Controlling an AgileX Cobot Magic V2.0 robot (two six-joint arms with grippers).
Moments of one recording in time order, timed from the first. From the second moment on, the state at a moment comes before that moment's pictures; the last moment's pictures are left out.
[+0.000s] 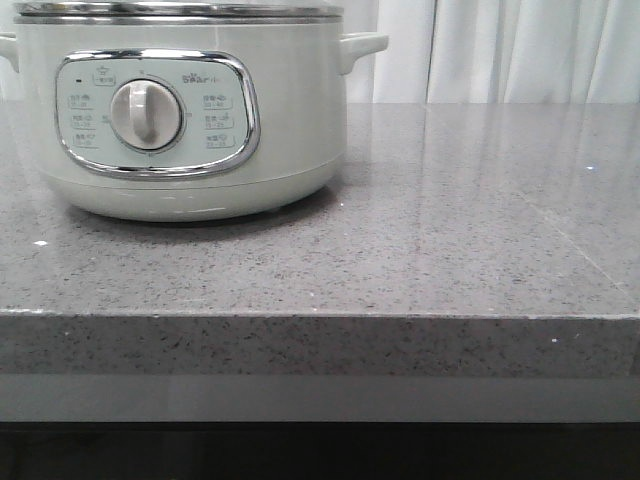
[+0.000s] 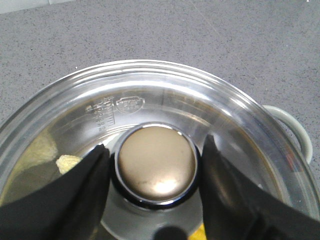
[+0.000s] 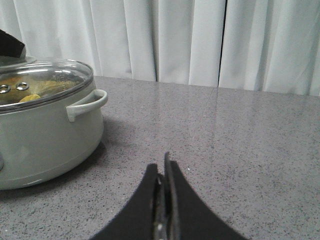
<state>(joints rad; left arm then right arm) -0.43 1.54 -1.50 -0.19 0.62 0.17 0.24 0.40 -0.35 0.29 0.07 -0.23</state>
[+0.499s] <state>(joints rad) -0.44 1.54 -1.51 -0.19 0.60 0.18 0.24 0.40 -0.35 0.29 0.07 -0.23</state>
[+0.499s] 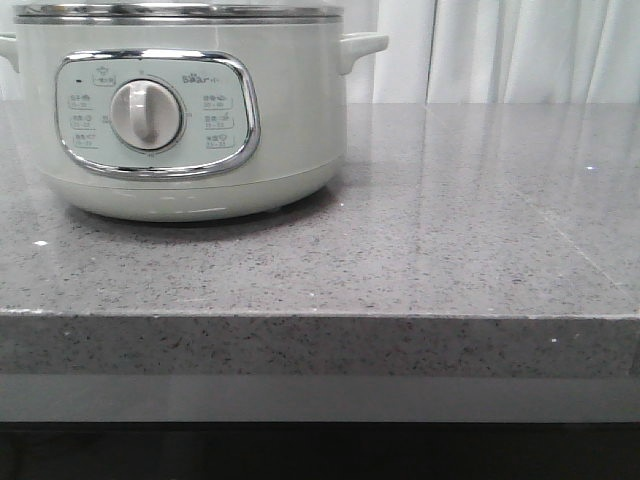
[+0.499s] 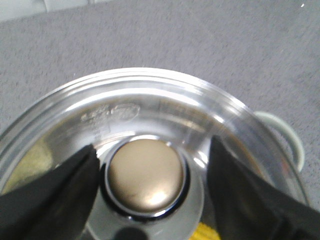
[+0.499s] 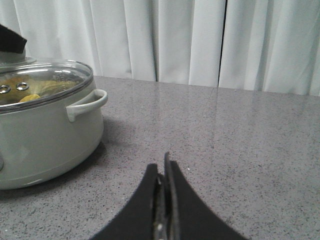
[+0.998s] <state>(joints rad) -0.44 1.35 -1.49 -0.18 0.64 0.18 0.24 0.40 -0.35 0.29 0.07 -0.23</state>
